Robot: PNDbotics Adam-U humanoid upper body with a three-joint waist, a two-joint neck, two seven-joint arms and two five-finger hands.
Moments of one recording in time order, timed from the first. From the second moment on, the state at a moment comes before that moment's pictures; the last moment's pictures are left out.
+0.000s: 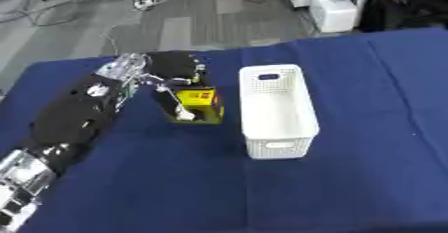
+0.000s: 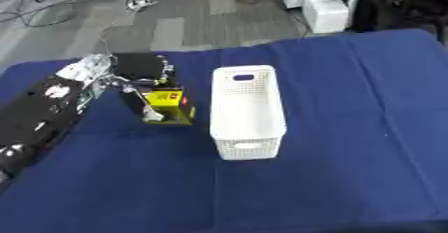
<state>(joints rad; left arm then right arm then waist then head) -0.83 0.45 -0.36 -0.89 -1.10 -0.90 0.00 -0.13 -0.59 0.01 -1.99 -1.11 -0.54 0.41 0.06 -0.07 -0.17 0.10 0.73</state>
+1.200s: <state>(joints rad) -0.96 0.22 -0.31 -1.01 -1.10 -0.86 -0.07 -0.14 -0.58 0.01 -1.99 -1.11 -0.53 0.41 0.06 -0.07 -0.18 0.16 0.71</state>
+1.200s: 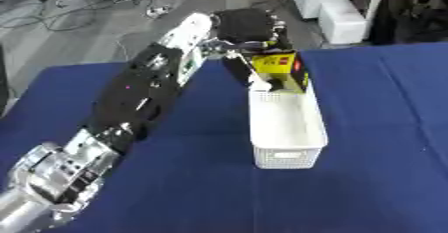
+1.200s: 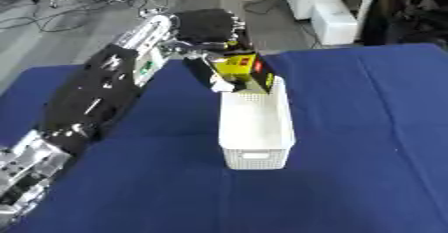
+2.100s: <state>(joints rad) -0.95 0.14 -0.25 -0.85 -1.43 -0.85 0.04 -0.18 -0.58 0.02 -1.99 -1.15 -0.50 0.40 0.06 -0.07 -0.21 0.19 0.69</state>
